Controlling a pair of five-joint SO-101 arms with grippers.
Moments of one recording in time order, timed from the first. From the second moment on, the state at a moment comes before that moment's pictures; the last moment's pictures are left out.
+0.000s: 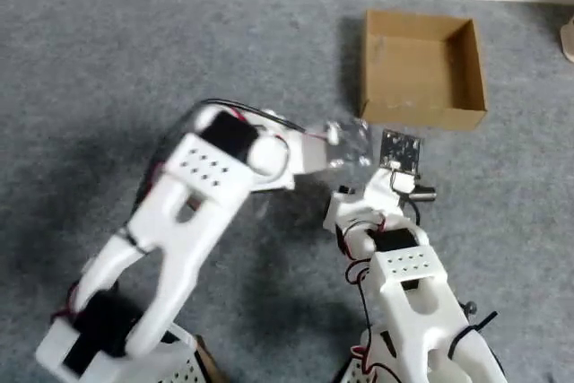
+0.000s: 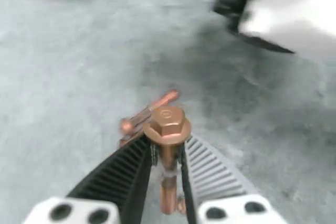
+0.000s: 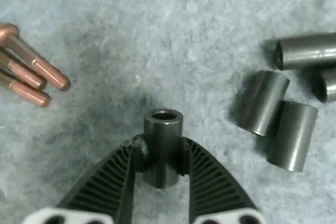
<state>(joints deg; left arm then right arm) 23.6 -14.6 8.8 77.6 -46.8 -16.2 -39.8 71.7 27.8 -20.4</state>
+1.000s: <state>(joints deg) 16.8 -82.4 79.6 20.0 -20.9 -16.3 -40.1 95.3 -46.1 0.0</state>
